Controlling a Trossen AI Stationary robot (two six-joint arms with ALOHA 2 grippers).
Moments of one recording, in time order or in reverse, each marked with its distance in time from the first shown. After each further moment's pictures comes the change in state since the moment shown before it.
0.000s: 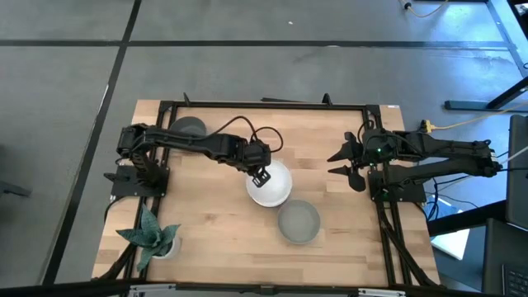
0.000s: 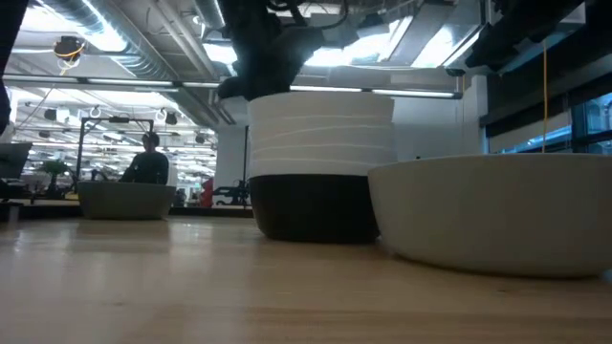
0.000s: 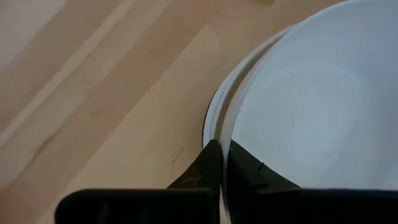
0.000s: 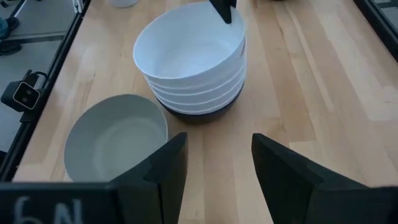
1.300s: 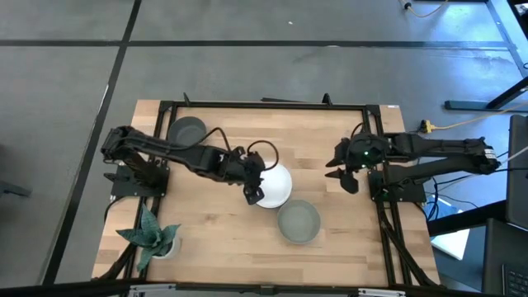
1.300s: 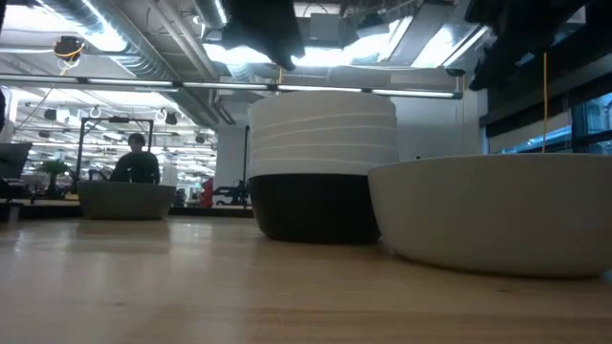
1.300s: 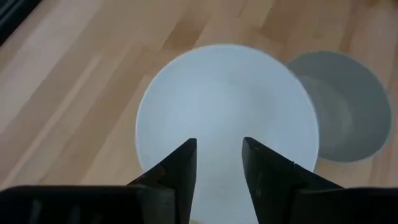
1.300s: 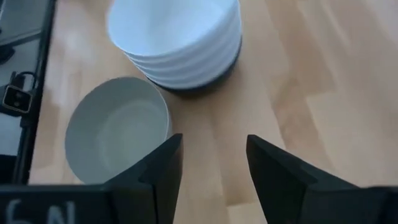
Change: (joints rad) left arm -0.188 -0.127 0.000 0.079 -0.120 0.115; right arm 0.002 0.098 -0.007 -0.040 -0.019 0.184
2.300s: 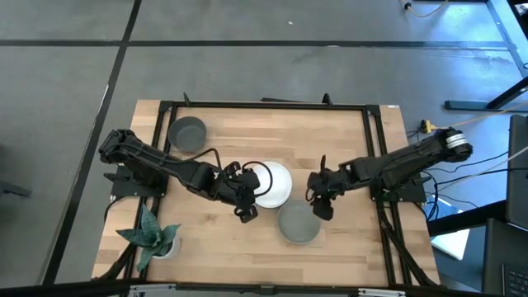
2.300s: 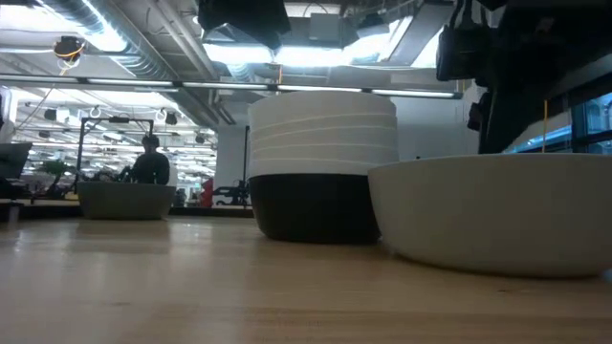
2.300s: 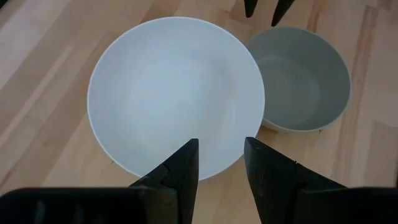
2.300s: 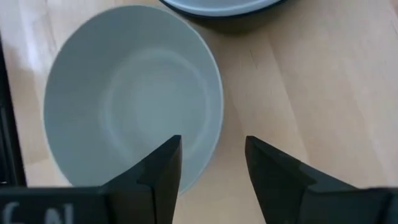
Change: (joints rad) left arm -0.158 0.000 0.000 -0.027 -0.062 -0.103; right arm 0.276 0.470 0.000 0.195 0.043 0.349
